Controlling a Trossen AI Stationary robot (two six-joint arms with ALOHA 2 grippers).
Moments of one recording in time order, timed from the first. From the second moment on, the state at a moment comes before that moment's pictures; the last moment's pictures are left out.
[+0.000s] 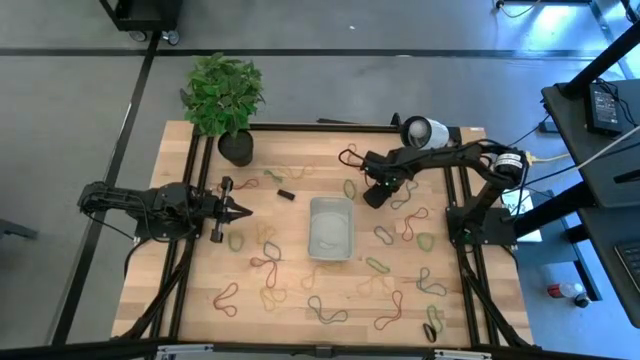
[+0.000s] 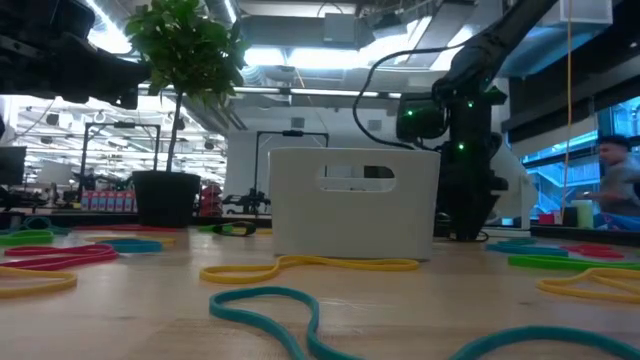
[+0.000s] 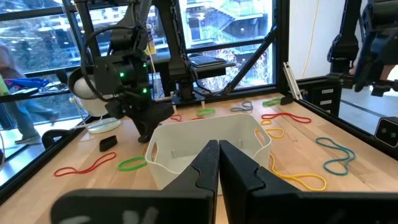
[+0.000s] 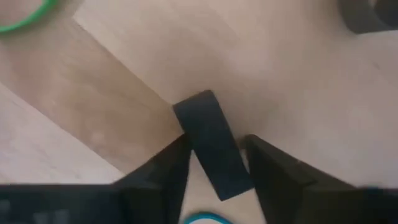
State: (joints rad) left arm -0.10 0.02 0.01 0.02 -0.03 0.12; right arm -0.40 1.73 0.90 -0.69 0.07 0.42
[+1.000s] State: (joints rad) left arm -0.10 0.02 0.01 0.02 -0.03 0.12; right arm -0.07 1.51 1.56 -1.06 0.29 0.44
